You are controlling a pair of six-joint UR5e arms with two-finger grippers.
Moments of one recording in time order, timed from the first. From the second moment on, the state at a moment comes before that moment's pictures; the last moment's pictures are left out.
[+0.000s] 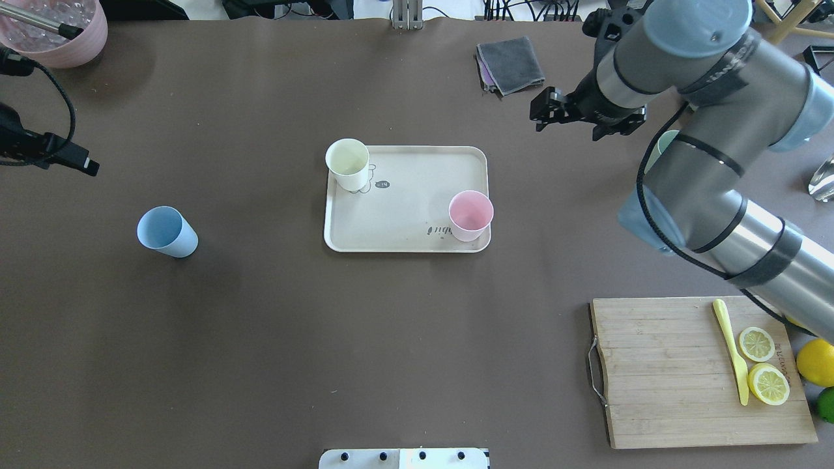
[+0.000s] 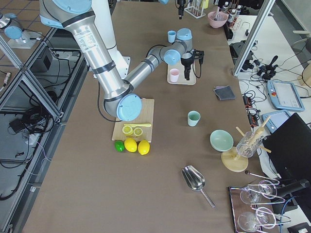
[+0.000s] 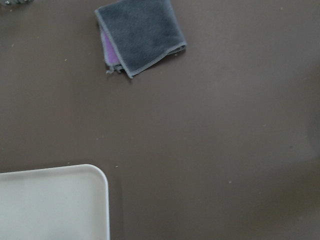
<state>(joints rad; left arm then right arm) -1.11 -1.67 -1.74 -1.98 -2.32 -0.59 0.91 -1.08 1.76 -1.48 2.02 1.05</state>
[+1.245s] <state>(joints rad) -0.85 -1.64 -1.74 -2.13 -2.14 -0.83 1.18 -1.28 1.71 -1.46 2.17 0.52</state>
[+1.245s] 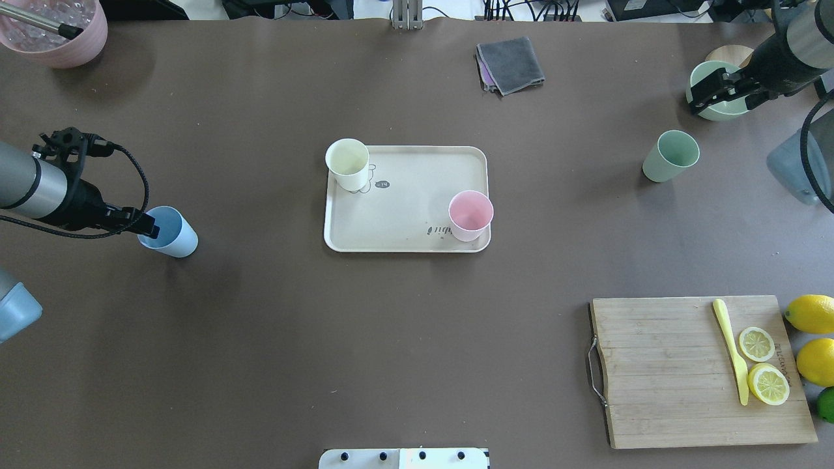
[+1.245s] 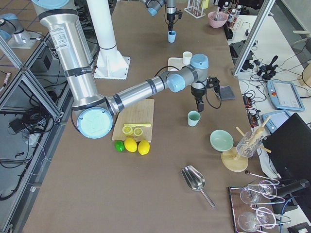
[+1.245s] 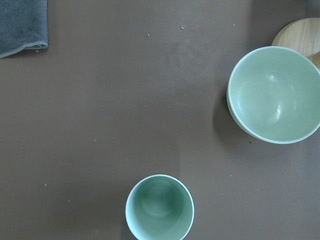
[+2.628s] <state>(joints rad) -0.68 -2.16 -1.63 -1.90 -2.05 -1.12 1.23 -1.32 1.40 -1.06 2.24 0.49</state>
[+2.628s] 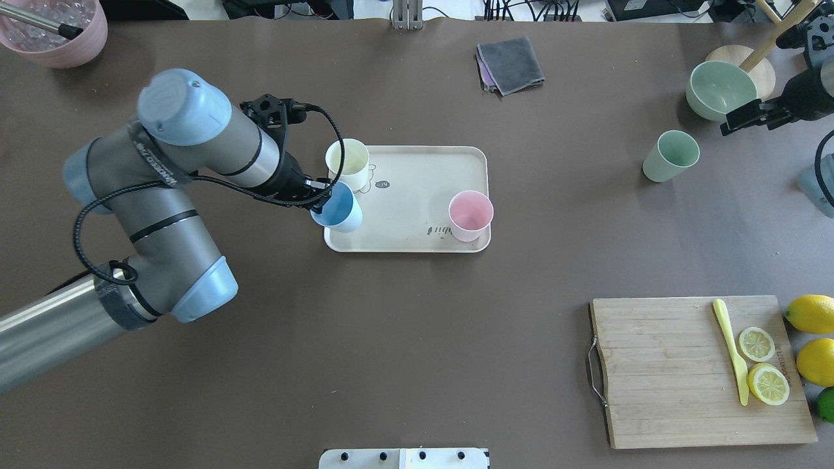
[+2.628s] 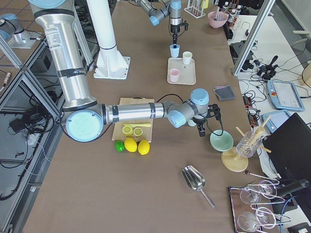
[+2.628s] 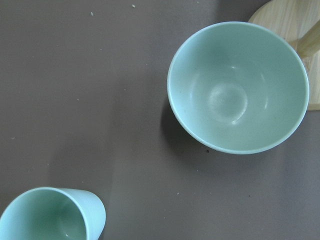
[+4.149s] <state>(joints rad) -0.88 -2.11 -1.59 -1.88 -2.17 -0.85 1.16 -1.27 1.43 -1.17 2.21 0.60</state>
